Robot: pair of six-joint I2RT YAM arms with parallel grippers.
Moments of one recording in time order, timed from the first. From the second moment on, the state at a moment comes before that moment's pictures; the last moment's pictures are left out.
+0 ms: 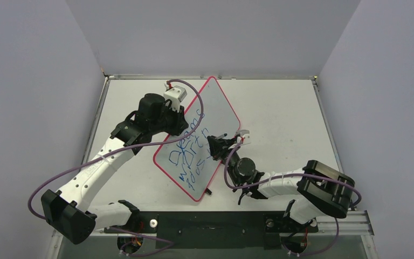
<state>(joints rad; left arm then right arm) -0.56 1.21 1.19 -0.53 0.10 -0.15 1.05 1.46 0.41 1.20 0.58 0.39</state>
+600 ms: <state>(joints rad) -0.56 1.21 1.19 -0.53 0.09 -0.15 1.02 1.55 0.43 1.25 0.59 0.41</state>
